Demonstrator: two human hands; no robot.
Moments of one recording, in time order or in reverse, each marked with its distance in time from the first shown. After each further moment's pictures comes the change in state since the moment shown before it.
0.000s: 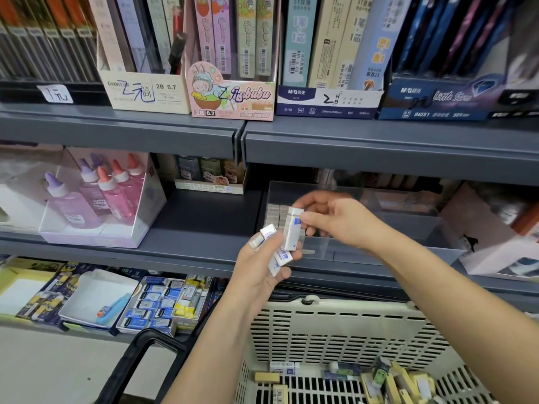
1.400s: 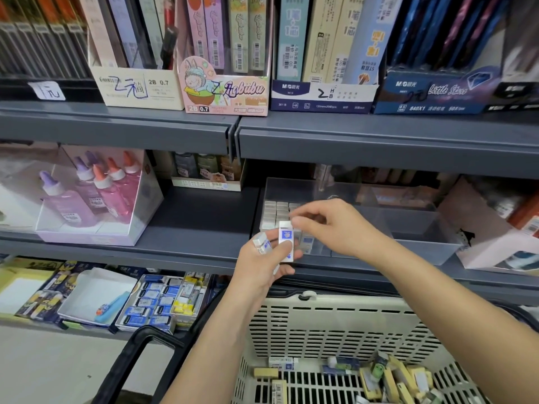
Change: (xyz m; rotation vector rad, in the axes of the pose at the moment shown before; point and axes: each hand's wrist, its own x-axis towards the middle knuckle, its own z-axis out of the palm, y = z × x) left_hand -0.001 -0.007 0.003 0.189 0.037 0.083; right_hand -0.008 0.012 0.006 -0.421 0.096 -0.066
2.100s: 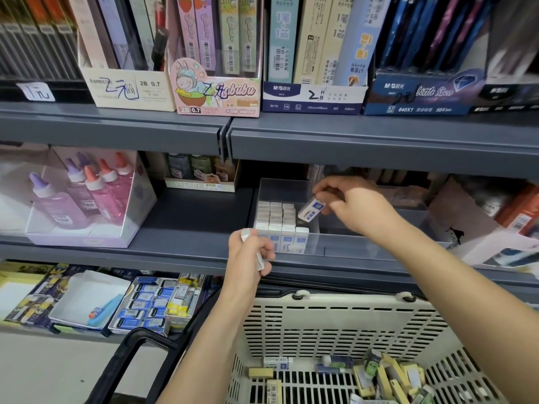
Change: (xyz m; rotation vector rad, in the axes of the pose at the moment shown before) left_hand 0.005 -0.001 -0.006 -0.052 0.126 0.073; right_hand 0.010 0.013 -0.034 -0.076 0.163 0.120
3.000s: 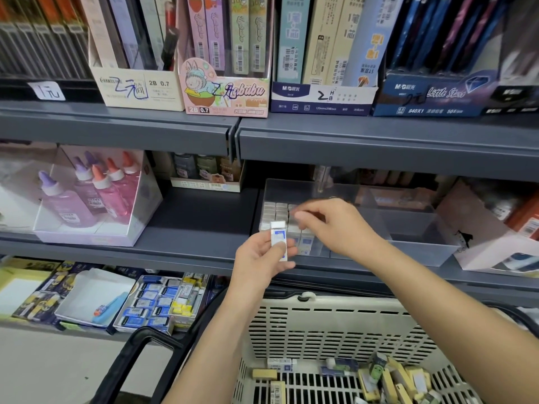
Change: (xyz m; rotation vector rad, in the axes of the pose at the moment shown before) left_hand -0.007 -0.003 0.003 0.148 -0.099 0.075; right_hand -0.012 -0.007 0.036 -0.020 -0.057 -0.149
